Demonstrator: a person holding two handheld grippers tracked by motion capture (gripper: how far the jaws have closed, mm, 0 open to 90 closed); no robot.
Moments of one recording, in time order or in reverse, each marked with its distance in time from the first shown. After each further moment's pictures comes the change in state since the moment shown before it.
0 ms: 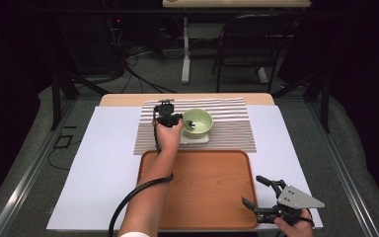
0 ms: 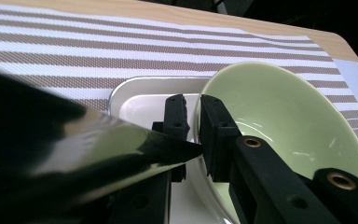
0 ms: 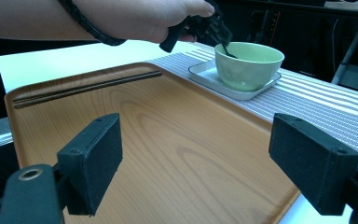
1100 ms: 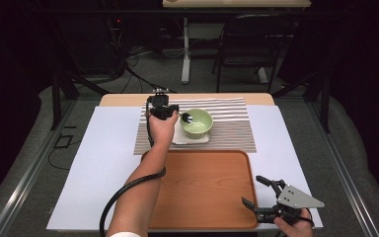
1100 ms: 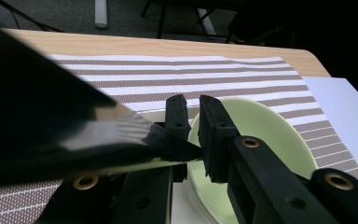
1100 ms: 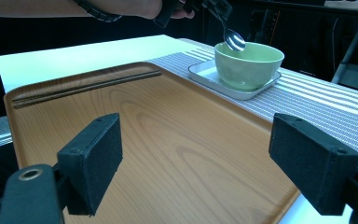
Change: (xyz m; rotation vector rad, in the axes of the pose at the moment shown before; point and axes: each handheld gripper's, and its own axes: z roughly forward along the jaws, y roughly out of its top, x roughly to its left) left arm 0.003 0.028 -0.032 -0.036 -0.059 0.051; right arm 0.000 0.000 0.000 0.002 0.000 0.003
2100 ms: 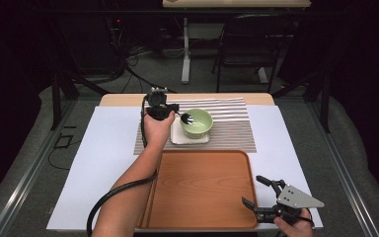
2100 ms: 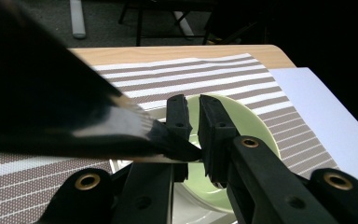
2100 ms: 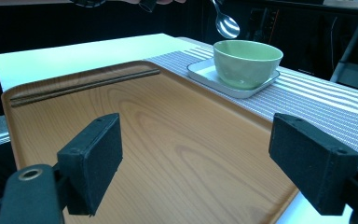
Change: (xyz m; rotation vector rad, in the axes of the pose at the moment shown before) left arm -0.004 0.004 -0.031 -0.002 -0.083 0.083; right arm 0.000 0.000 0.000 0.005 -0.006 -0.006
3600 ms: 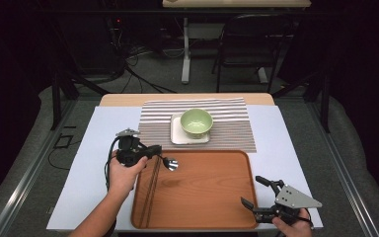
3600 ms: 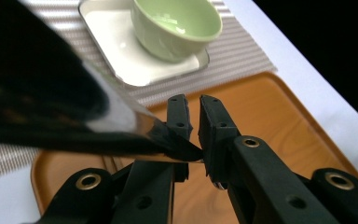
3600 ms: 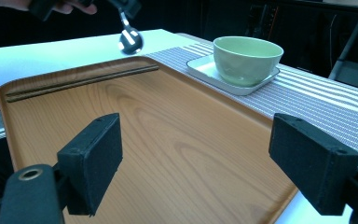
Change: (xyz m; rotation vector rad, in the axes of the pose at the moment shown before) left arm 0.028 -0.108 -0.104 0.118 -0.218 0.032; right arm 0.002 -0.001 0.003 0.013 -0.007 -0.008
